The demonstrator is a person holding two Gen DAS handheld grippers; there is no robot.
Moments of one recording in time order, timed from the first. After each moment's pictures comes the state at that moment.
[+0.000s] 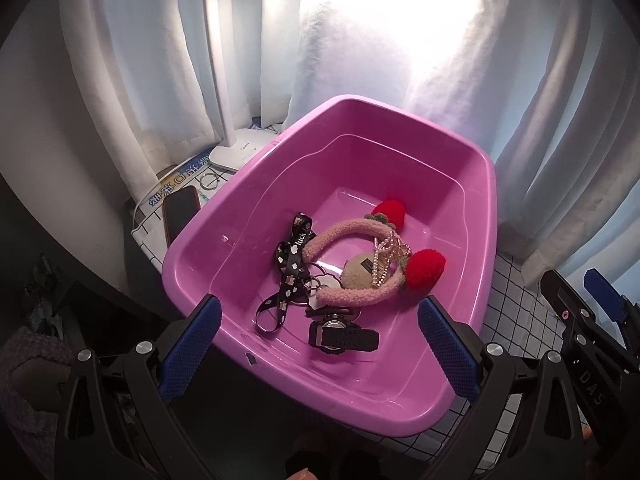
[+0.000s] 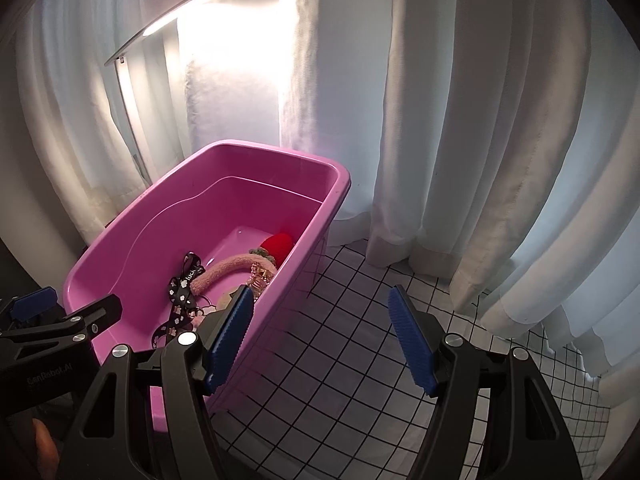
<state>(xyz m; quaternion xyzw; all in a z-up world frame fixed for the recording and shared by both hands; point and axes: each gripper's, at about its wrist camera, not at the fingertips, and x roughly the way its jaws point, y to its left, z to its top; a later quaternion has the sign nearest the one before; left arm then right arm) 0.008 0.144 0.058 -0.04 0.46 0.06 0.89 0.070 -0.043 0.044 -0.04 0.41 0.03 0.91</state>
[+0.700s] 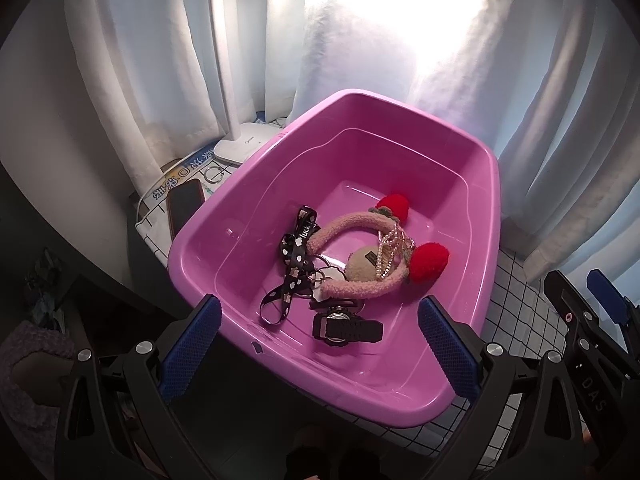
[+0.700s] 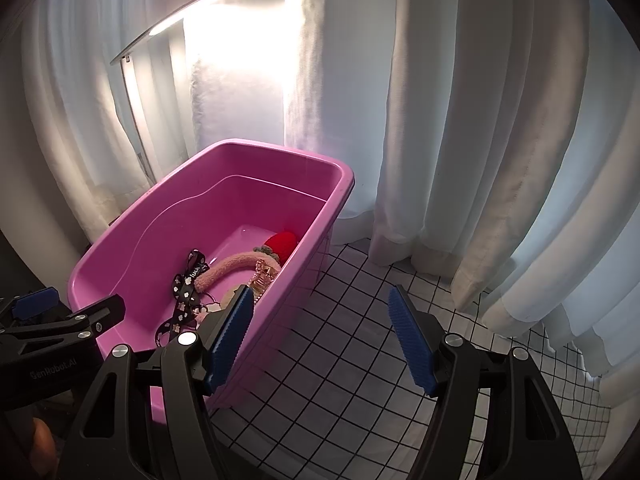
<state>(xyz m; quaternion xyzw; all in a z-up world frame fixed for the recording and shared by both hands) 0.003 0.144 0.057 -0.04 0.46 0.06 0.88 0.064 -0.043 0.046 -0.04 0.41 0.04 0.91</state>
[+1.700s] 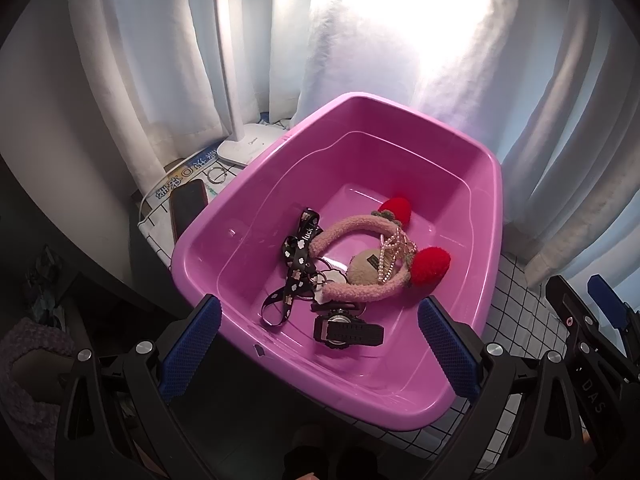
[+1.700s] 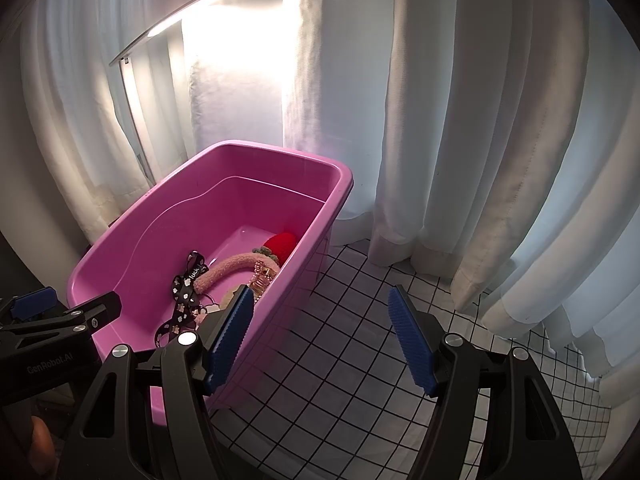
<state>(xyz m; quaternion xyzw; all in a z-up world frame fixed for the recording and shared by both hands) 0.007 0.148 0.060 -0.04 0.46 0.06 0.88 0.066 -0.042 0.046 -0.03 0.41 0.03 0.91</state>
